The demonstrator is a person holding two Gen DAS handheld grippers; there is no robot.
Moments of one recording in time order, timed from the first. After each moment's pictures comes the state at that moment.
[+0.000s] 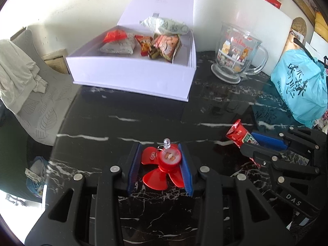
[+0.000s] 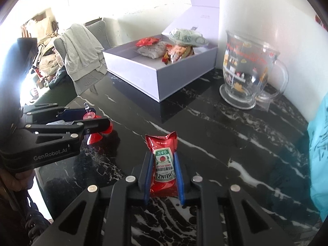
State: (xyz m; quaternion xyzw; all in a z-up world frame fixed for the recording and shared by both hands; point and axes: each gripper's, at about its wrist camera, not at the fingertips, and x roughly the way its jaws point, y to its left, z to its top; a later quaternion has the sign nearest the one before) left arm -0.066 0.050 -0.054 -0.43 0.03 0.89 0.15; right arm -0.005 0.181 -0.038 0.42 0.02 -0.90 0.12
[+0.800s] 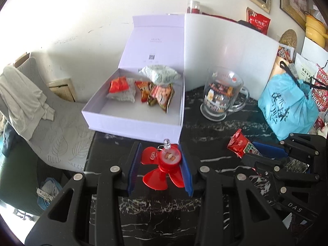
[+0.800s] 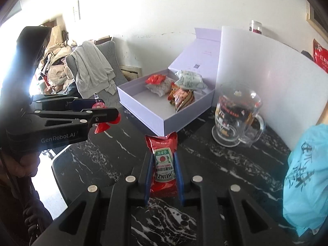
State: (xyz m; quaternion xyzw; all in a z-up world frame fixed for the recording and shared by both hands) left arm -0.068 0.054 0.036 -0.37 0.05 0.91 0.16; right arm 0.010 0.186 0.045 0.36 0.03 -0.92 0.14
